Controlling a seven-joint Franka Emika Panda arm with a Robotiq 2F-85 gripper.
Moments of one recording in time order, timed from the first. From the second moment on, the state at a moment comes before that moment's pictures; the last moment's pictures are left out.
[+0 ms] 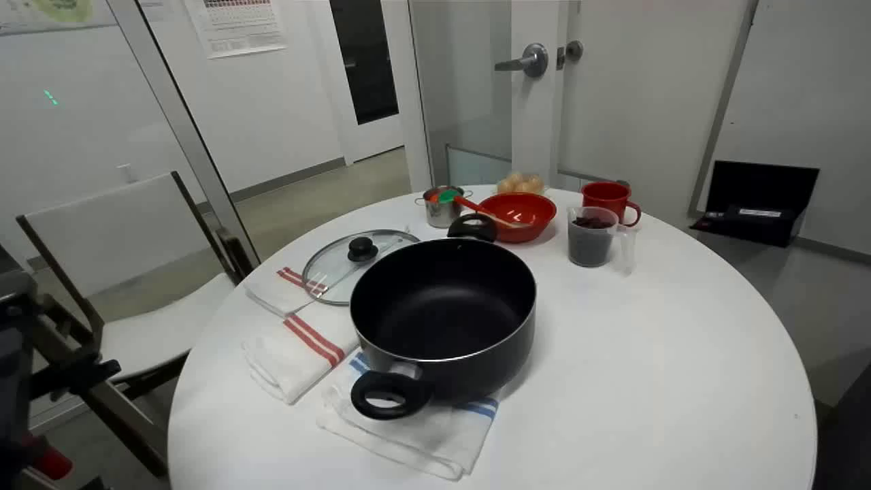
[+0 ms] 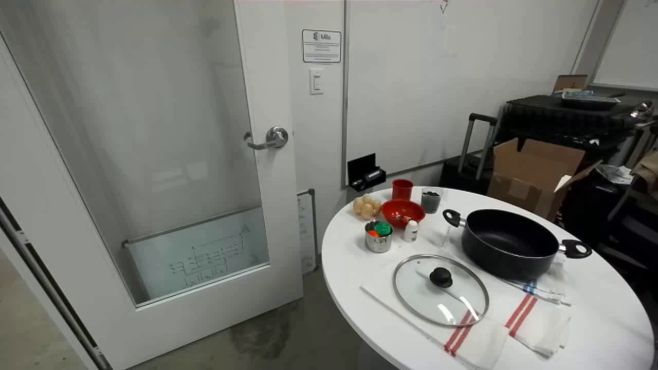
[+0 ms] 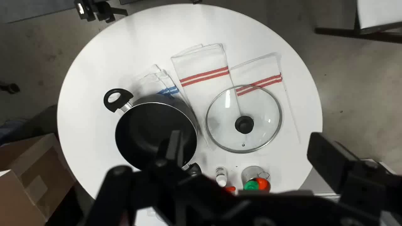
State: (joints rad) arm 0.05 -0.73 0.24 -2.58 0.11 1.94 0.41
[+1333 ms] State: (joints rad) arm 0.06 -0.44 0.19 -2.55 0.11 2.12 0.15
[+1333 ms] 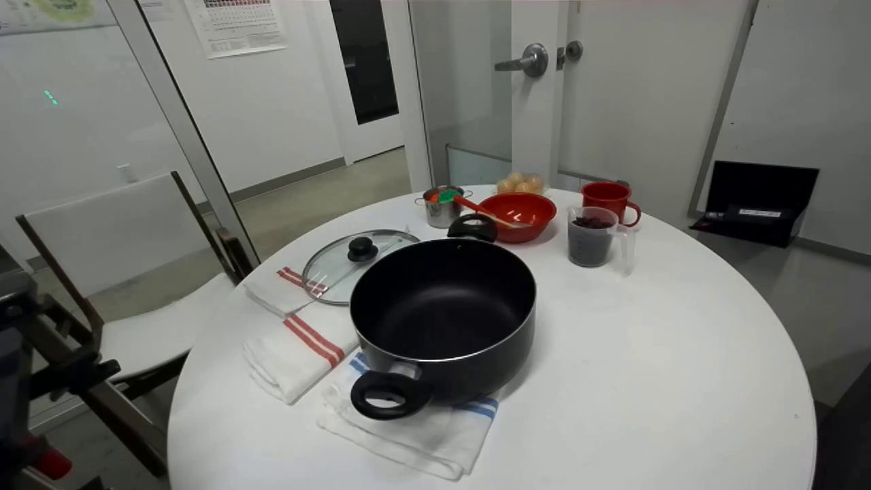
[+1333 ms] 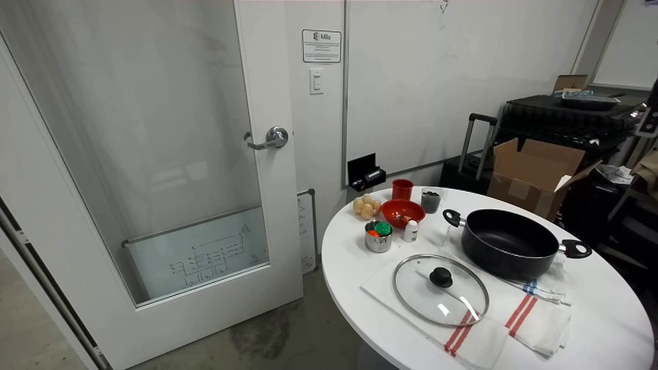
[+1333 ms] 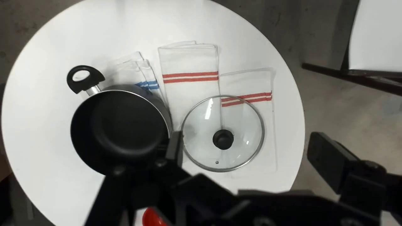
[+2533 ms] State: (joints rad) arm 0.13 0.52 0.13 -2.04 -0.15 2.35 -0.06
